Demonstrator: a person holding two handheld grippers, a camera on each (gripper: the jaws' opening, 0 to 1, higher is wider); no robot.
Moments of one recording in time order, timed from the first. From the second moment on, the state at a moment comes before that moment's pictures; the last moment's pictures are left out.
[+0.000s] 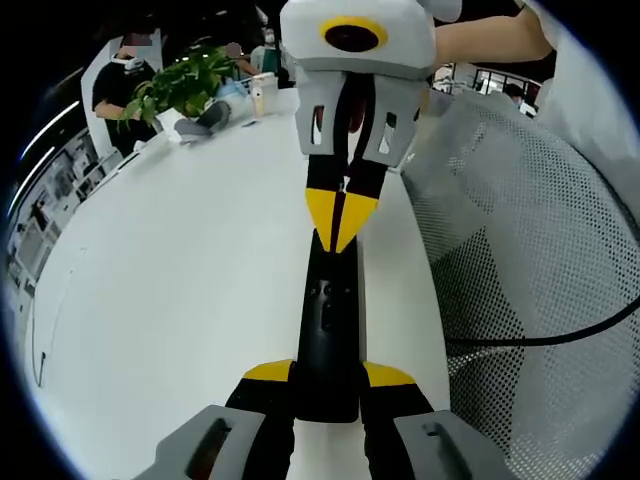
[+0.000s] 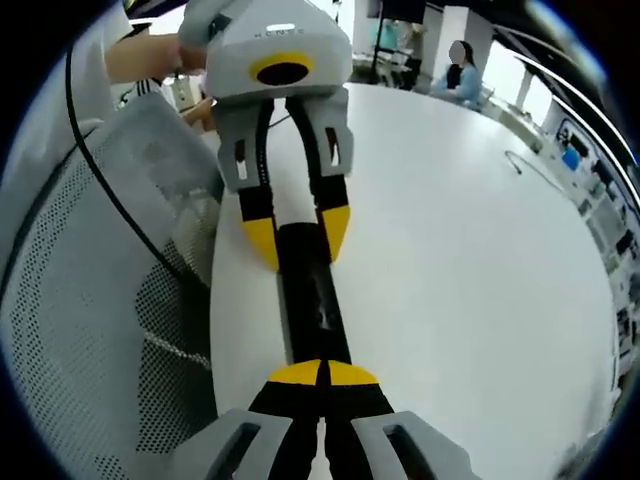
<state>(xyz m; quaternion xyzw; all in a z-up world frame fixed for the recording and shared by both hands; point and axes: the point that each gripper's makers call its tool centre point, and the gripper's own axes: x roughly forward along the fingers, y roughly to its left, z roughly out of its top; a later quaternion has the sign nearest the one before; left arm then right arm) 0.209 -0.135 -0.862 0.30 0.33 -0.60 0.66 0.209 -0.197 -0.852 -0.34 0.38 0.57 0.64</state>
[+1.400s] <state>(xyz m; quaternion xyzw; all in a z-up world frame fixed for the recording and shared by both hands) 0.209 -0.136 -0.862 0.30 0.33 -0.61 0.66 0.209 -0.192 -0.856 -0.39 0.40 0.59 0.58</state>
